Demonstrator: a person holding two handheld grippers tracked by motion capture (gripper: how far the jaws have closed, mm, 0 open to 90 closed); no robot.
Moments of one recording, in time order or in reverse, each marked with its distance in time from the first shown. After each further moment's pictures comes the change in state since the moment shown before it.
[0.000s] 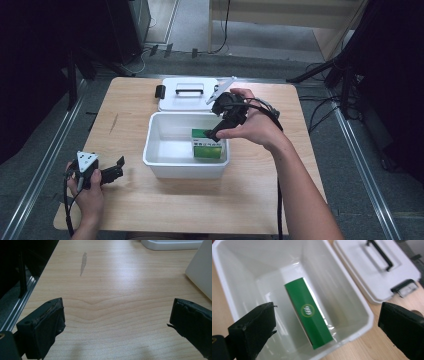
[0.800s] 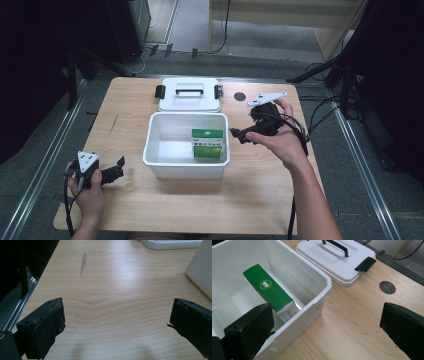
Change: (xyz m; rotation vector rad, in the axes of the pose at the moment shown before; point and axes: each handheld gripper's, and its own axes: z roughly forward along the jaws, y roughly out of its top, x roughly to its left) left arm -0.001 0.000 0.000 -0.001 0.007 0.011; right arm -0.023 -0.083 -0.023 -0.197 -0.133 0.273
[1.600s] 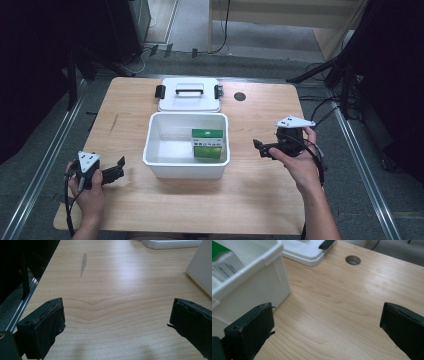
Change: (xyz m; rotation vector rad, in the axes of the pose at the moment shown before) left arm -0.001 0.000 0.000 0.003 0.007 0.010; right arm -0.025 -0.088 -0.009 -0.072 -0.175 0.163
